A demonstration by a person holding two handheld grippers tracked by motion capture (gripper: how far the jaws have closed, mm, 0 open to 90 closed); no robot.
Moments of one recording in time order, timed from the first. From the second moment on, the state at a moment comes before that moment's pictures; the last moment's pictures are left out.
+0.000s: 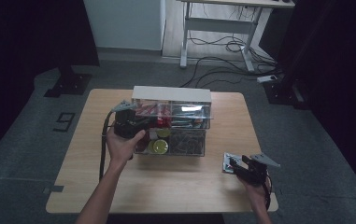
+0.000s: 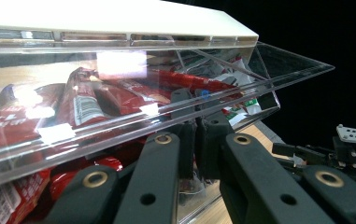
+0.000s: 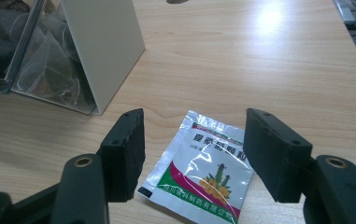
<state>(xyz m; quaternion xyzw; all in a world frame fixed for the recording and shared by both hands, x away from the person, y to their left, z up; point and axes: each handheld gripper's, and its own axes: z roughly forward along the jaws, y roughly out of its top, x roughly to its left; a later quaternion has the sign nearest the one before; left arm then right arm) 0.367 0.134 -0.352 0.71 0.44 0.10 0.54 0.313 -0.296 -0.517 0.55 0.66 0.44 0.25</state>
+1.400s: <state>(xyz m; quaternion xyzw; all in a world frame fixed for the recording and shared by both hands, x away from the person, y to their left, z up) 0.352 0.147 -0.359 0.72 0.44 0.10 0.53 0.316 -0.295 -0.522 0.56 0.67 0.44 0.23</state>
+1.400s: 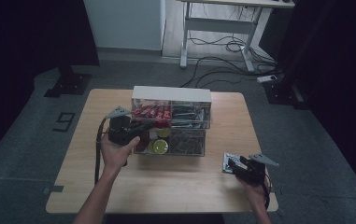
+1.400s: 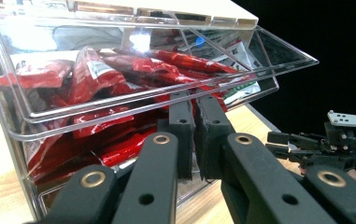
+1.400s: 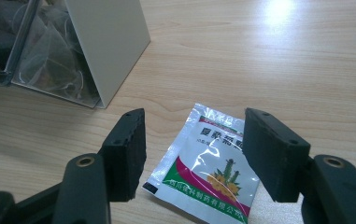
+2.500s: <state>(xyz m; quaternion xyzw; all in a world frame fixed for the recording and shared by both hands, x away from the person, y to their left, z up) 0.333 0.154 -0.360 0.71 0.42 0.11 0.56 0.318 -0.298 -0.526 0.56 0.67 0.44 0.22</state>
